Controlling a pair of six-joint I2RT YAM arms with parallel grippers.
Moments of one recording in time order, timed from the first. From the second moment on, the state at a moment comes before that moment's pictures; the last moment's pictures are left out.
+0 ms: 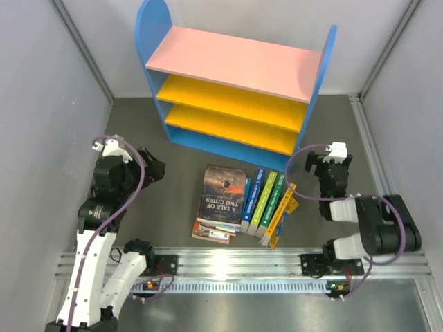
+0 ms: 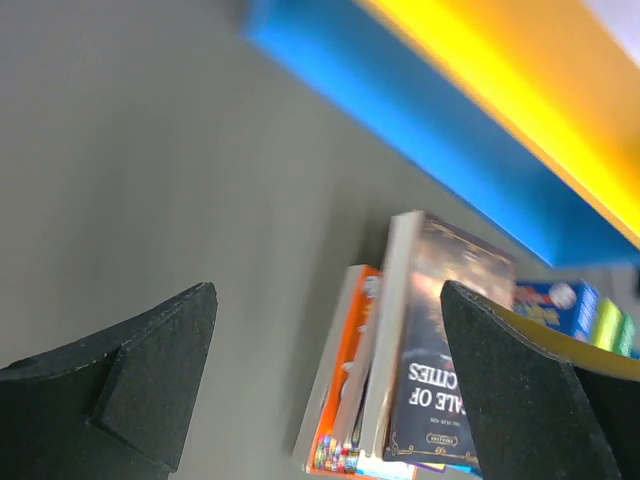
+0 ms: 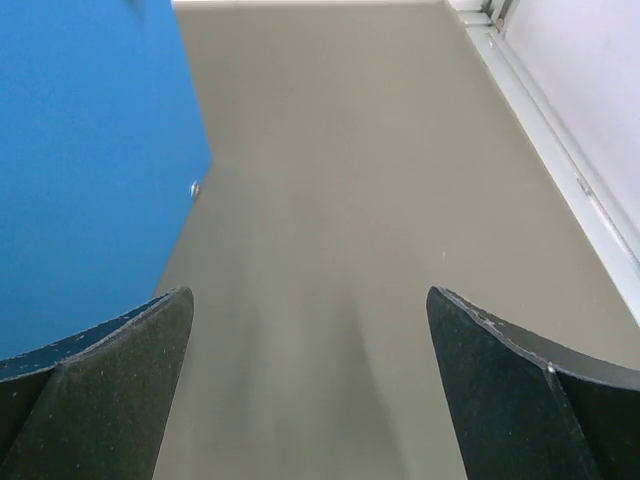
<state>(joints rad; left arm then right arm) -0.11 0.66 0.90 -0.67 0.06 -0.50 0.08 1.45 0.22 1.13 0.24 -0.02</state>
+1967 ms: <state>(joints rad) -0.11 0.54 0.78 -0.91 0.17 -0.83 0.44 0.86 0.70 -0.78 -0.05 0.91</state>
